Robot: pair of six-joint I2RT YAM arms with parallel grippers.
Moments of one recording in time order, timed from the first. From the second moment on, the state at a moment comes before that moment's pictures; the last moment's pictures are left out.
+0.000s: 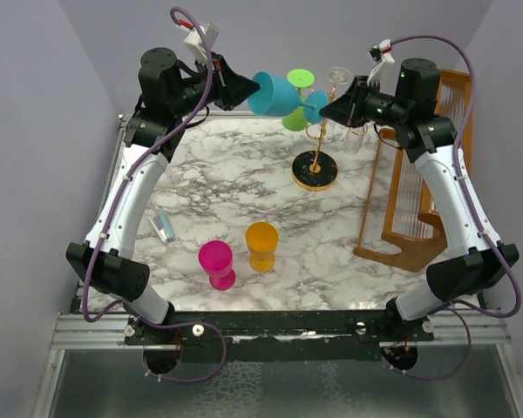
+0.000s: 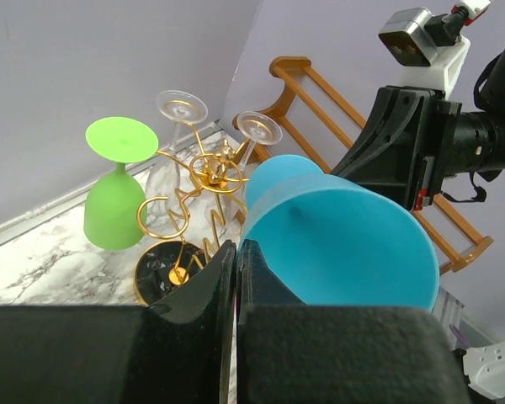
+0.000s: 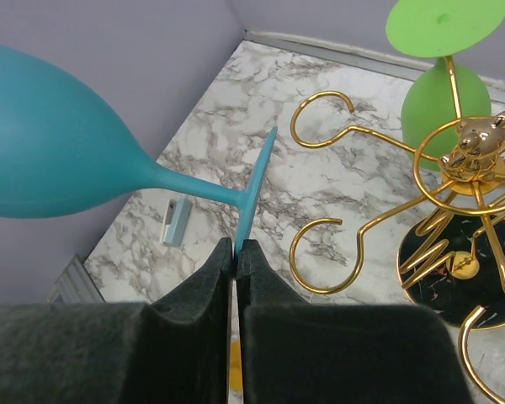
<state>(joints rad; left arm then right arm) -0.31 1.58 1.87 -0.24 0.64 -0.41 0.23 1.55 1.80 -0.51 -0.62 0.33</state>
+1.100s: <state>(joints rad) -0.21 1.45 1.77 -0.58 0.72 -0.01 0.23 1.39 1.79 -0.54 -0.34 -0.25</state>
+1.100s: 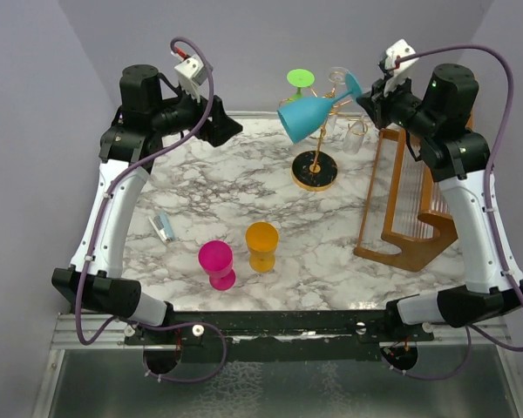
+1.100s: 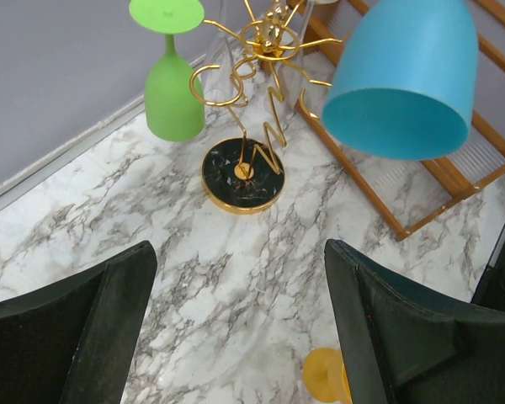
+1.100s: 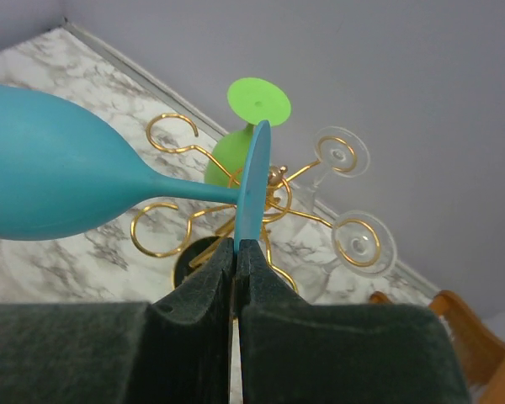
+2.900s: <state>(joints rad) -0.20 1.45 1.77 -0.62 0.71 0.07 0.23 1.50 1.80 -0.84 -0.32 -1.33</state>
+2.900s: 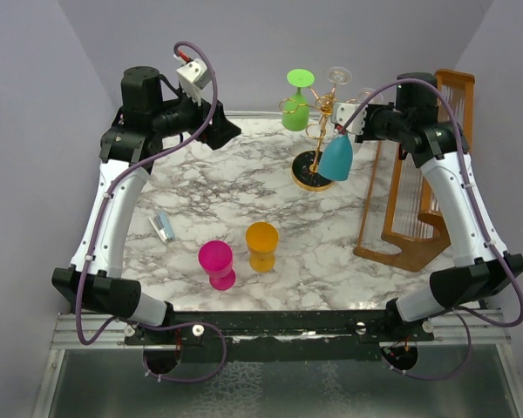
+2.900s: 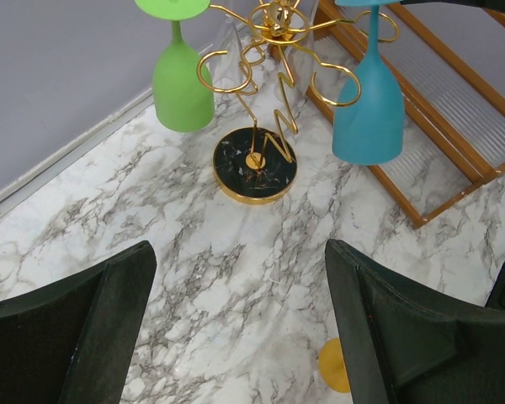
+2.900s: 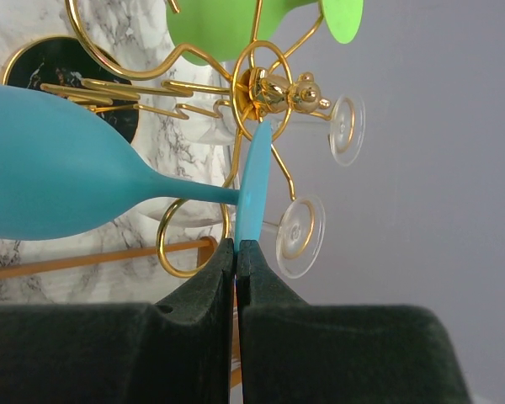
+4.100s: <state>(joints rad) -0.19 1.48 1.77 -0.62 0.72 0.07 0.23 1.53 1.76 -0.76 -0.22 -1.34</state>
